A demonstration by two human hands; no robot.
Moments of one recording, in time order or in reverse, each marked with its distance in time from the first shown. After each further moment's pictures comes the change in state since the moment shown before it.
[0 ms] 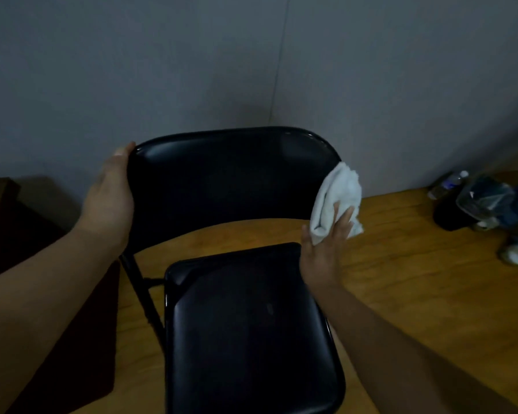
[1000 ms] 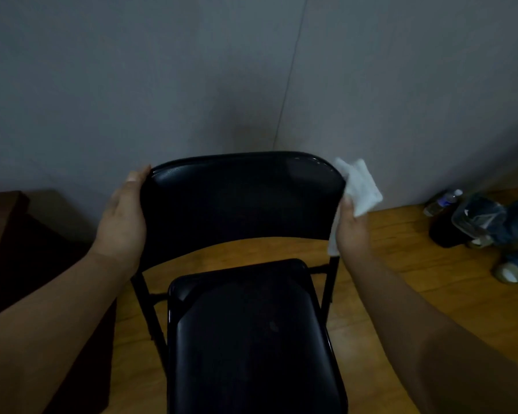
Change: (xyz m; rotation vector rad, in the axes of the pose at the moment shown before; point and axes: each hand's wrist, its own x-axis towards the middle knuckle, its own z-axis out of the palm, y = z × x) left_hand 0.000 0.001 -0.007 -0.056 -0.068 0.058; right_hand 0.090 -0.042 -0.038 0.219 -0.034 0.422
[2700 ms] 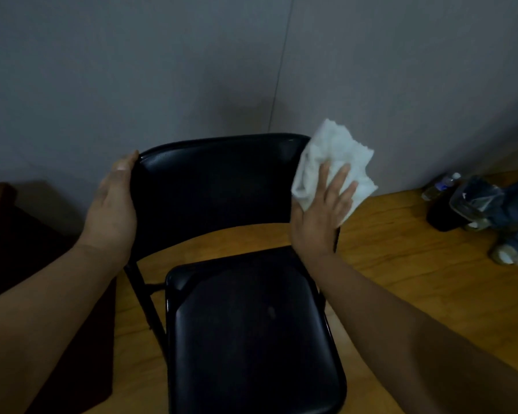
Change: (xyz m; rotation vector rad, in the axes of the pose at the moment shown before) left_hand 0.027 -0.028 -0.017 0.254 -0.039 0.149; right_hand -0.044 0.009 0.049 -0.675 0.123 -0.578
